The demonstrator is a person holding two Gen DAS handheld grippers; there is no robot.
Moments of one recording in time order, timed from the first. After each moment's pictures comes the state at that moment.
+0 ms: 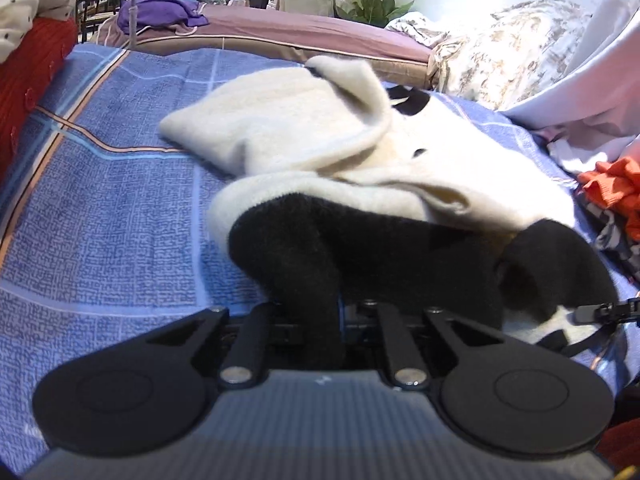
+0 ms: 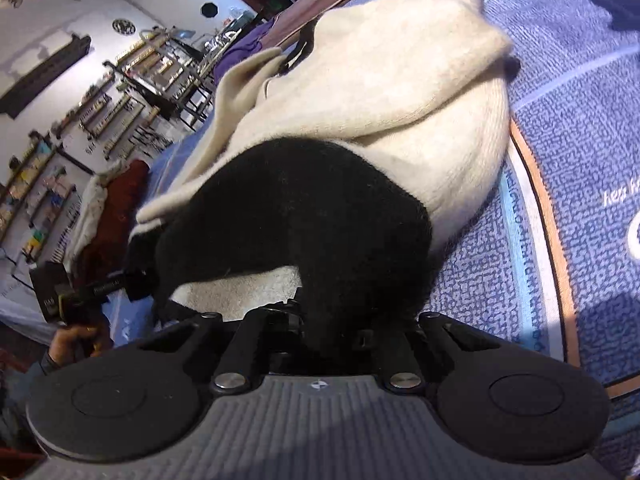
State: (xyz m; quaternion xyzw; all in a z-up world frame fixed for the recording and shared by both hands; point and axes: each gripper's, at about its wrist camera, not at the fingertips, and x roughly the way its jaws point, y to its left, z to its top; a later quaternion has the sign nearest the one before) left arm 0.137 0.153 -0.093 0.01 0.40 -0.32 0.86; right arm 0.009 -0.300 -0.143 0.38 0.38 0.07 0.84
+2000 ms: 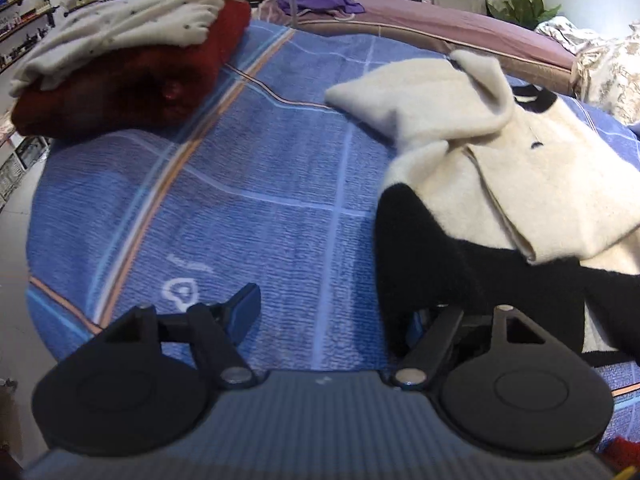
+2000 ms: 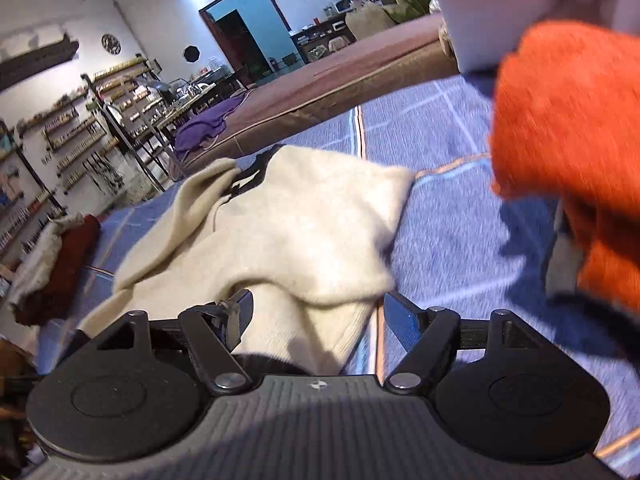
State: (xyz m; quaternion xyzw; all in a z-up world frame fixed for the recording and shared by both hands) left arm 0.057 0.178 -0.065 0.03 0.43 -0.06 0.90; right arm 0.017 -0.373 -0.061 0.21 0.32 -0.04 0.92
